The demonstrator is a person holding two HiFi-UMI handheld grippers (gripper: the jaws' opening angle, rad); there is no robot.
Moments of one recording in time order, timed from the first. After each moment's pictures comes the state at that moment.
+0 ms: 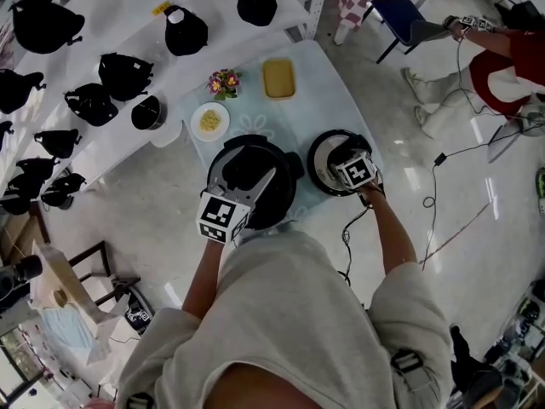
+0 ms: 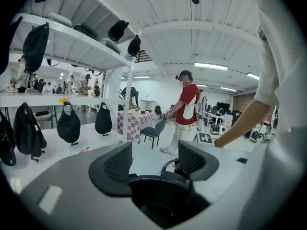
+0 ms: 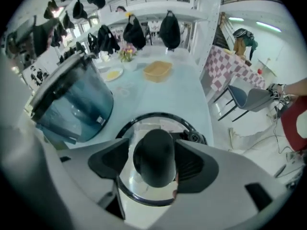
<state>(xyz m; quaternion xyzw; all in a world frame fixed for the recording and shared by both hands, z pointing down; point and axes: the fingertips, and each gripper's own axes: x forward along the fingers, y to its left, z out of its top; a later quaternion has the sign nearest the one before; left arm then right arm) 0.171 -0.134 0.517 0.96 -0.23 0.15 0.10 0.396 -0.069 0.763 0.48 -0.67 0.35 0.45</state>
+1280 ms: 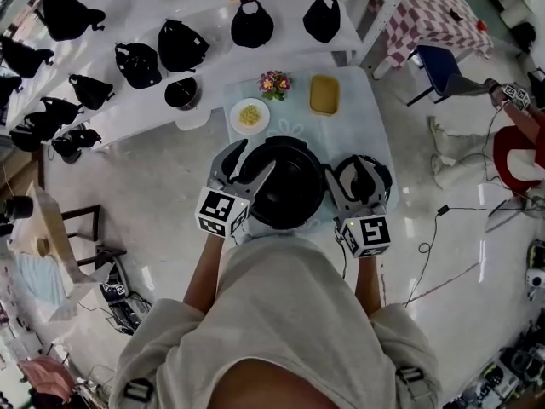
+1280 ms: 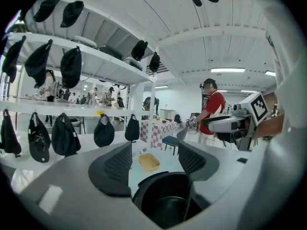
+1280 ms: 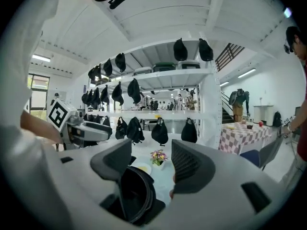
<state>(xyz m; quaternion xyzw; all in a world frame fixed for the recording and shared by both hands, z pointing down) 0.066 -0.156 0.481 0.93 -0.35 0.10 0.08 0.228 -0.108 0.457 0.57 -0.82 0.06 0.09</state>
